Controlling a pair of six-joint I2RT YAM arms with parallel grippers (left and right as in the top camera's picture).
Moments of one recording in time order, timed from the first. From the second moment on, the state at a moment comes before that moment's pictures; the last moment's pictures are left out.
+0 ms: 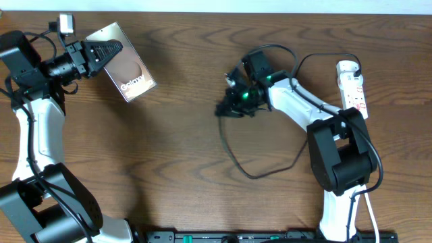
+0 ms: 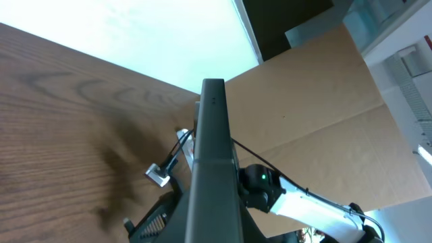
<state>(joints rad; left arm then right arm) 0.42 1.67 1.26 0.05 1.48 -0.70 0.42 2.09 1.45 -0.63 -0.69 0.47</state>
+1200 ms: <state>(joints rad) 0.42 1.67 1.26 0.04 1.48 -0.70 0.49 2.09 1.48 -1.08 -0.17 0.47</state>
